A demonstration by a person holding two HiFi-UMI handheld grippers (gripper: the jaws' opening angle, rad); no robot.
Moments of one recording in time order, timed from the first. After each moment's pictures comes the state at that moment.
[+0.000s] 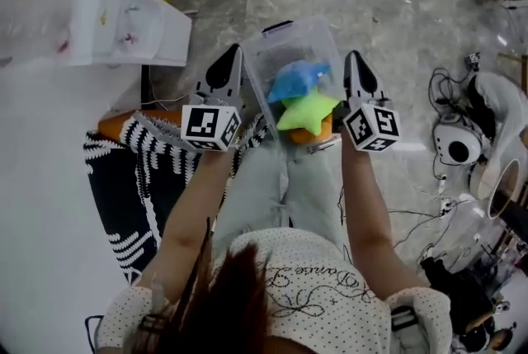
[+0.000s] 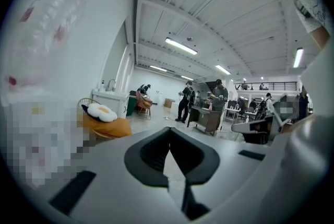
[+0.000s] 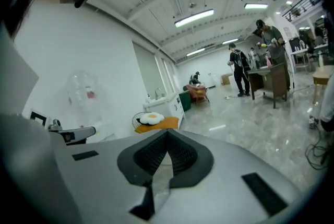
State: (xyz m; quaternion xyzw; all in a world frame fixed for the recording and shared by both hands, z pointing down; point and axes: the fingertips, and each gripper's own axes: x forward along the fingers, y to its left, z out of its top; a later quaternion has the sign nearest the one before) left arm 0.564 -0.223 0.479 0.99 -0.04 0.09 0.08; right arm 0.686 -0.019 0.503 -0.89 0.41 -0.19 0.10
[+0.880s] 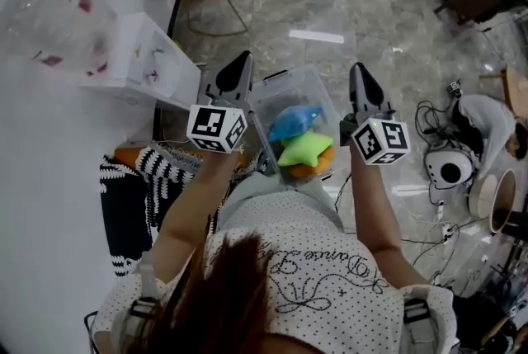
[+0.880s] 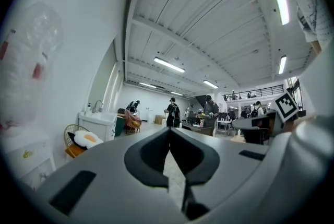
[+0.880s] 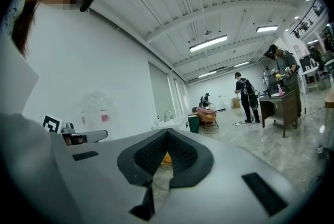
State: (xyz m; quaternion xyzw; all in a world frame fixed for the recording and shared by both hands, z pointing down) left arm 0.565 -0.205 0.312 1.00 0.01 -0.01 0.05; right arm 0.661 -0.002 0.311 -0.89 0.44 -0.06 0.09
